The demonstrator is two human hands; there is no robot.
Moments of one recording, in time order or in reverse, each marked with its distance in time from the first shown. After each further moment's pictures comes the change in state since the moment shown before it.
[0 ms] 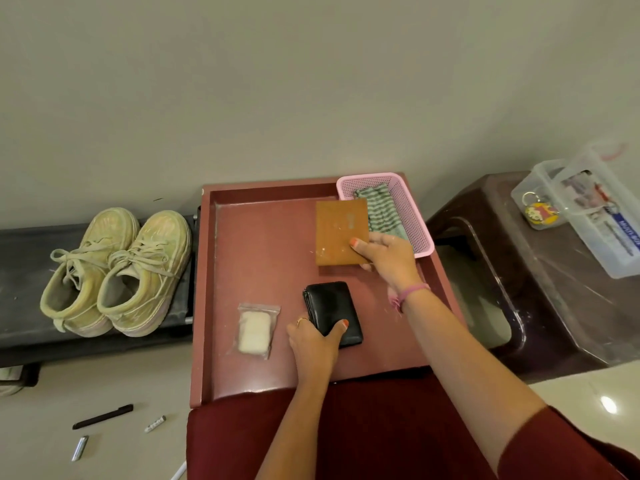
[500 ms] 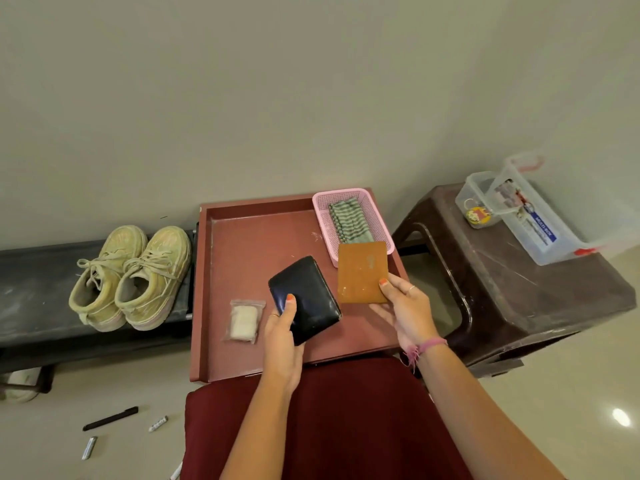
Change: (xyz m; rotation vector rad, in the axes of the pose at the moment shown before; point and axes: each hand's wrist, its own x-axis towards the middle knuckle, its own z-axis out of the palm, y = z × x) left_hand -0.081 0.039 -0.052 -0.981 -0.231 0.002; right_hand -0.117 0.013 -0.085 0.335 0.093 0.119
